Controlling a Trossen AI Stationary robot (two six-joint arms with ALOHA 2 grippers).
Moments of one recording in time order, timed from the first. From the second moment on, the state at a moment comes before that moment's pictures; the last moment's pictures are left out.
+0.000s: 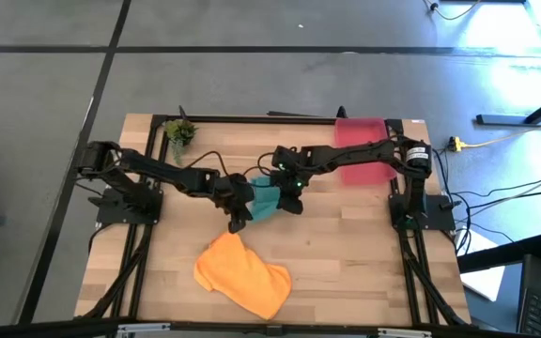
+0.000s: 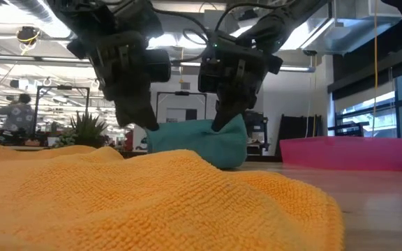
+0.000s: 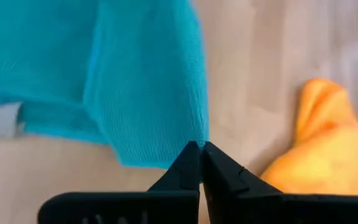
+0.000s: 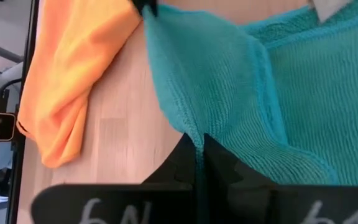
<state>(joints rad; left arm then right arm) 0.01 1.54 0.75 -0.09 0.25 -0.41 -0.21 1.94 1.29 -0.45 -0.58 0.05</state>
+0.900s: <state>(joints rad) 0.18 1.59 0.75 0.06 0.59 -0.39 -0.25 1.94 1.29 -0.50 -0.67 0.08</state>
